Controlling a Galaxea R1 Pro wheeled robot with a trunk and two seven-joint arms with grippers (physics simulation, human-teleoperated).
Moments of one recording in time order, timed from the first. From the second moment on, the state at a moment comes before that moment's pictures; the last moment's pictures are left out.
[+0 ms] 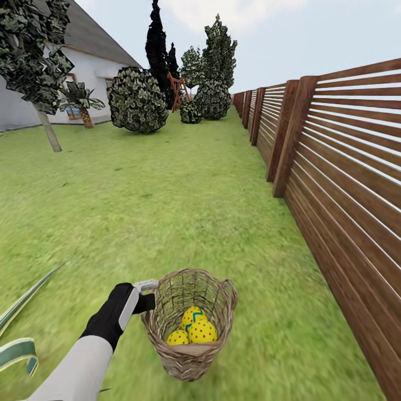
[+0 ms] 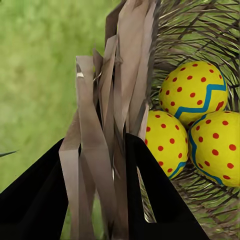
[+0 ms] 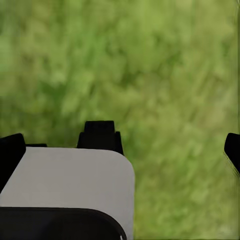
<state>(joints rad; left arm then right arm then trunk) -0.68 -0.08 0.11 -0.76 0.15 0.84 0.16 -0.33 -0.07 -0.44 0.02 0.45 -0.04 -0.01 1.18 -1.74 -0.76</state>
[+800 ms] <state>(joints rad) -0.68 -0.08 0.11 -0.76 0.15 0.84 0.16 -0.33 -0.07 -0.44 0.03 0.45 -0.04 -0.01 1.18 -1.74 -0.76</state>
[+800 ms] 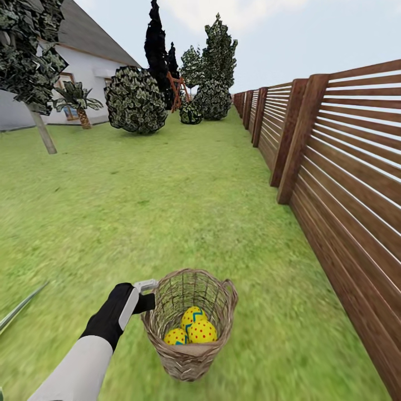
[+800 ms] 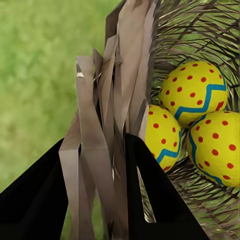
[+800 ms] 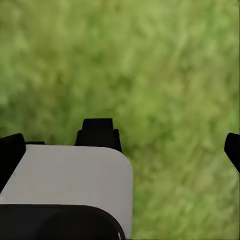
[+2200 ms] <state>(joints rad) -0.68 -0.08 0.12 -0.76 0.15 0.84 0.16 -0.33 -0.04 -0.44 0.02 0.45 -0.04 -0.01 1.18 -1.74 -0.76</state>
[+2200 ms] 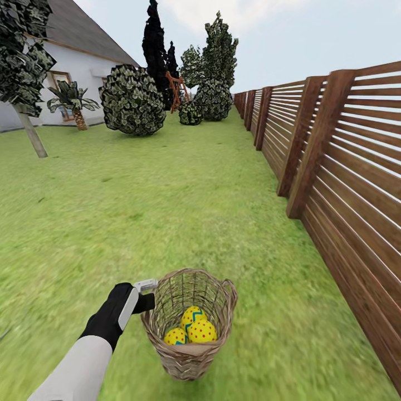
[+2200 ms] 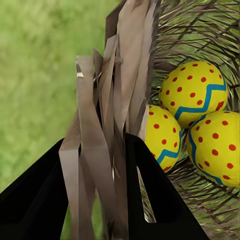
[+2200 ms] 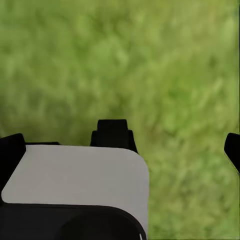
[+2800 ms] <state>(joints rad) -0.68 -0.08 0.12 -0.76 0.15 0.84 0.16 -0.33 -0.04 -0.44 0.02 0.46 -0.04 -0.01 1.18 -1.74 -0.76</state>
